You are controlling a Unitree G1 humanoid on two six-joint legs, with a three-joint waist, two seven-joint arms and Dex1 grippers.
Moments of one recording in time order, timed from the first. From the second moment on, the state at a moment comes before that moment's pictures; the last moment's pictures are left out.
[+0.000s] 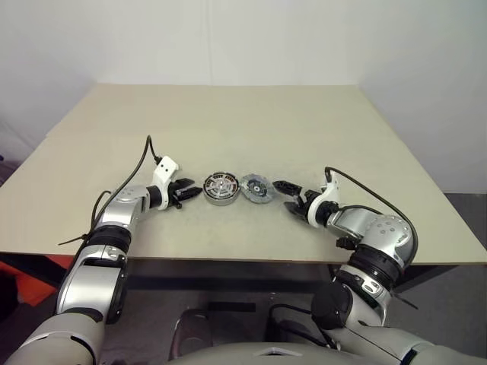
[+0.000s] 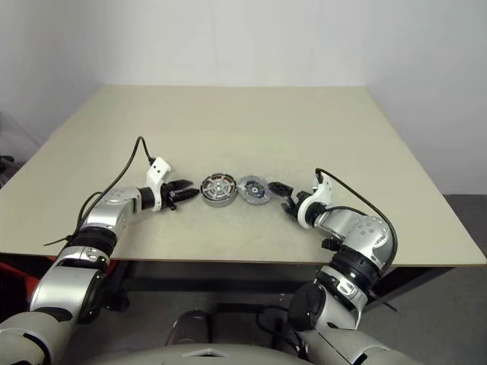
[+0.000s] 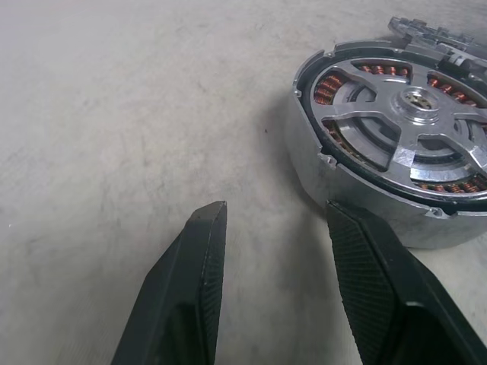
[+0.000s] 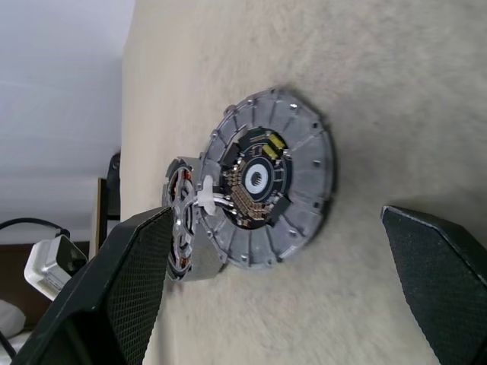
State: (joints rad) left arm -0.67 0.41 -0.01 0.86 -0.11 0.07 -0.95; right arm -0.60 0.14 -0.84 0.00 0.54 1.53 0.10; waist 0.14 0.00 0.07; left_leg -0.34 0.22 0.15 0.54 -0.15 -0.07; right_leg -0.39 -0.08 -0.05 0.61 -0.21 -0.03
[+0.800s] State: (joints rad) left arm -0.66 0.41 -0.01 0.84 -0.11 0.07 -0.95; right arm -0.62 0.13 -0.57 0.29 0.70 1.11 0.09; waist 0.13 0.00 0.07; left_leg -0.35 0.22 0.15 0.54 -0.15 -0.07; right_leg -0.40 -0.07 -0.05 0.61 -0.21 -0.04
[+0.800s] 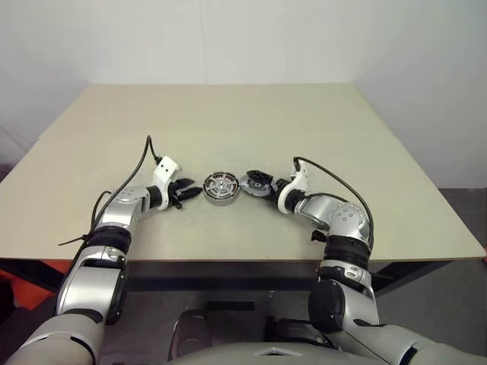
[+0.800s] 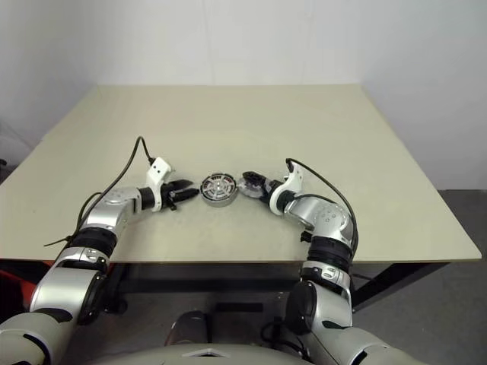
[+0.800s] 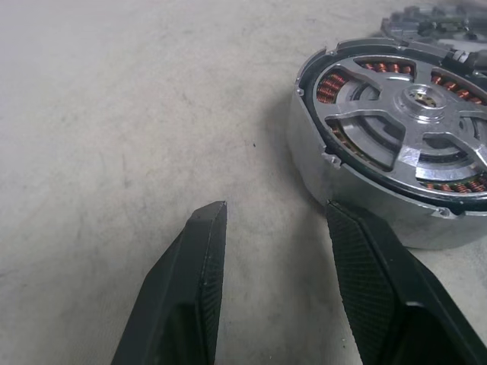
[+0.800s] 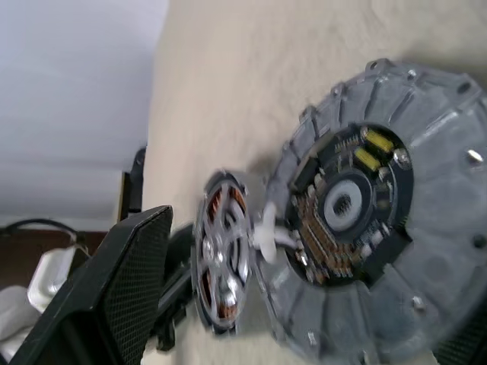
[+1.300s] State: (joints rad) left arm -0.66 0.41 -0.01 0.84 -0.11 0.07 -0.95; right arm -0.62 0.13 -0.27 0.13 0.86 0.98 0.27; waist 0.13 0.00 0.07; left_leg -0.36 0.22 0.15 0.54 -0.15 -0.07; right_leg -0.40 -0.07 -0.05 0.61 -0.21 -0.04
